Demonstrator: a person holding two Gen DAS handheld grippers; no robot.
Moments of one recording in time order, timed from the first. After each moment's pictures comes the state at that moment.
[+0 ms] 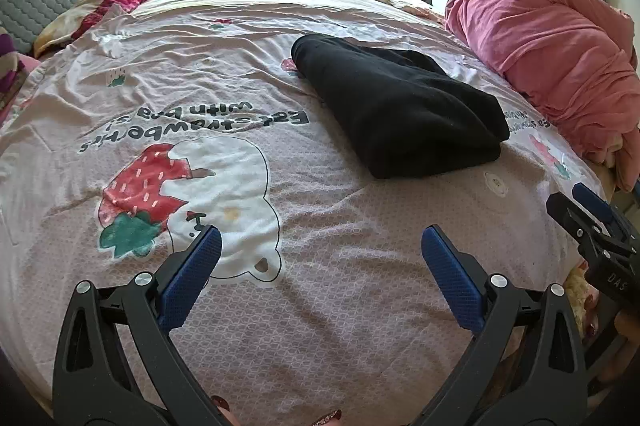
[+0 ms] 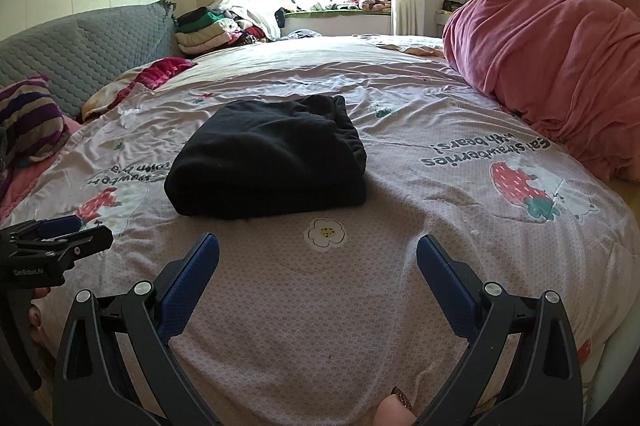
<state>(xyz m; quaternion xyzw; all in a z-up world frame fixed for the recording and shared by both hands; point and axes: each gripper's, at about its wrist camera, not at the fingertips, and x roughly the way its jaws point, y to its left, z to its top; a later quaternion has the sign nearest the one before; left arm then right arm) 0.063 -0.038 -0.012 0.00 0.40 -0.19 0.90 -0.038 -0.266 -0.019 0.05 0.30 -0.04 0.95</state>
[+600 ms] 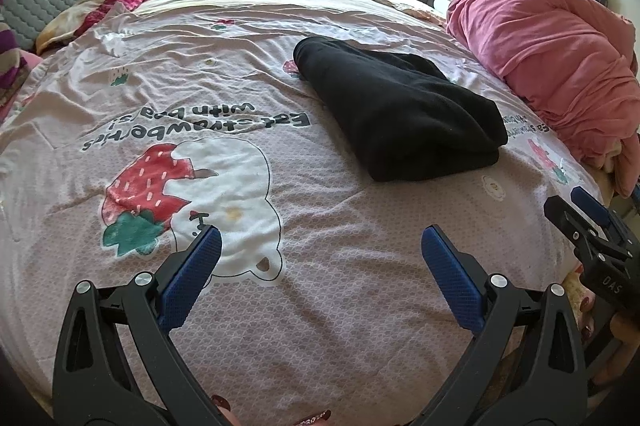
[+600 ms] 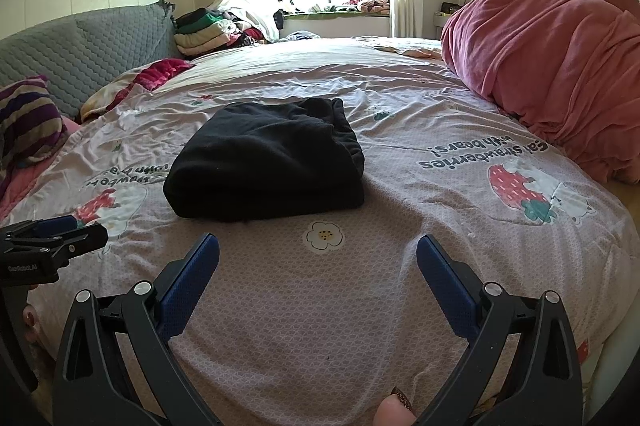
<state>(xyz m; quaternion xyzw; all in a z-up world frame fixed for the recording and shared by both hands) 0.061 -0.037 -0.008 0.00 0.40 -0.18 0.90 -0.038 -0.267 -0.016 0.05 0.30 -0.04 0.95</state>
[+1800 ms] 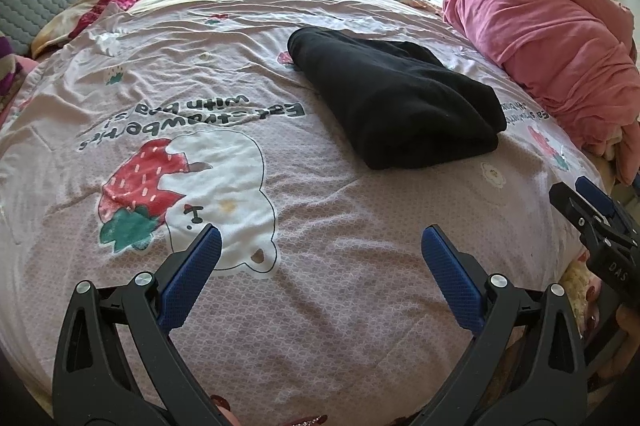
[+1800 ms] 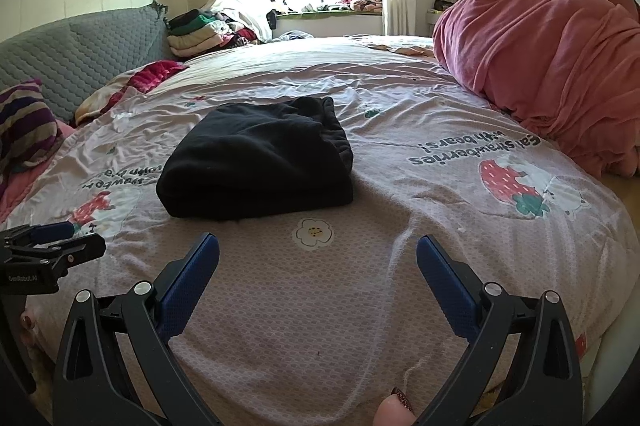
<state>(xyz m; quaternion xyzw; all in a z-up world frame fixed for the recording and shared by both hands) 0.062 -0.041 -0.012 0.01 0.41 -0.19 0.89 -0.044 -0.276 -0.017 0.06 0.30 -0.06 0.95</state>
